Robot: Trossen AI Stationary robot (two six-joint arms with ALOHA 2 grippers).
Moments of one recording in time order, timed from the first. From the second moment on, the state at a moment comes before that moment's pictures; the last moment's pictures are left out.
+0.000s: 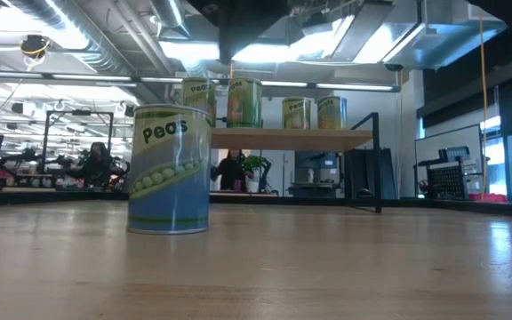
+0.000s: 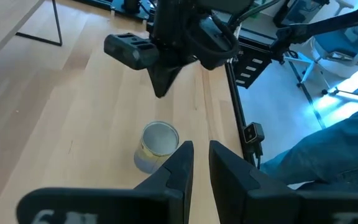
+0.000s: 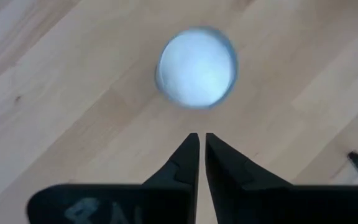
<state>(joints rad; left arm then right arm) -0.45 0.75 1.10 -0.82 -0.19 -0.52 0.19 2.27 2.35 -1.30 -0.02 -0.64</state>
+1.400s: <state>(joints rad) -0.46 0.75 1.10 -0.83 -0.19 -0.55 0.25 2.37 2.35 -1.20 -0.09 -0.93</state>
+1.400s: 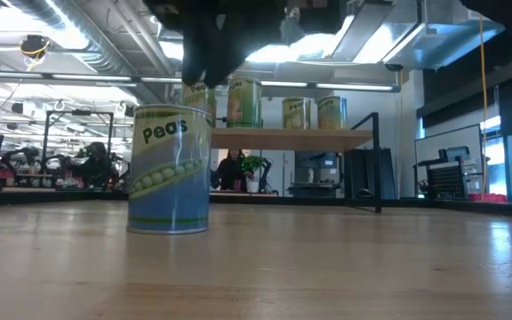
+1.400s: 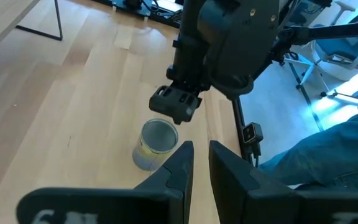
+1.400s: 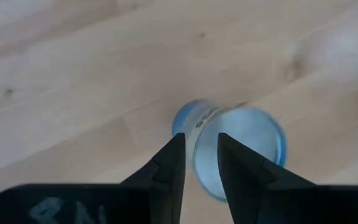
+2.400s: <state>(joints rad) -0.45 0.75 1.10 -0.83 -0.17 -0.55 0.23 2.45 2.35 -1.16 -0.07 -0.89</state>
